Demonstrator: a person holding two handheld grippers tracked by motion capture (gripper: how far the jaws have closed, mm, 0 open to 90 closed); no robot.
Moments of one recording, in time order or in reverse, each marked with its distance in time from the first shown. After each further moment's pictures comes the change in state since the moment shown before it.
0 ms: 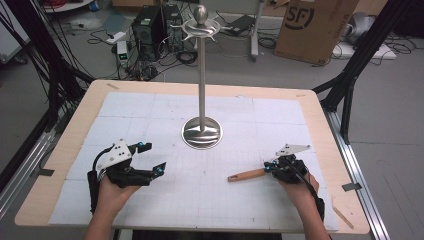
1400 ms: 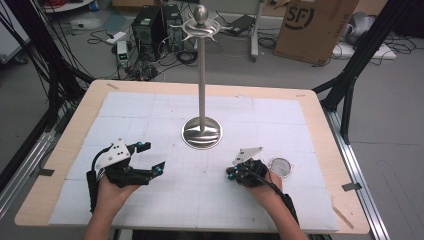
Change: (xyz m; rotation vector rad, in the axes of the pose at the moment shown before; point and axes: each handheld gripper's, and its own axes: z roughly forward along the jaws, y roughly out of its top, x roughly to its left) left arm 0.002 0.000 -0.001 -0.003 0.002 -0.005; right arm 0.077 0.045 0.054 0.035 0.179 -0.258
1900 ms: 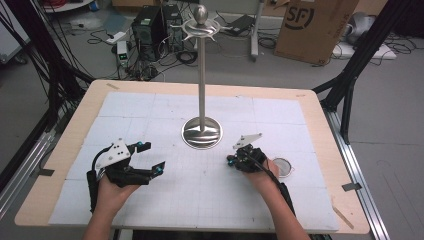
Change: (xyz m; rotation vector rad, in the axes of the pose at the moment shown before) left arm 0.001 0.000 0.000 -0.004 -0.003 -0.004; right arm -0.032 0.014 0.013 -0.009 -0.045 0.086
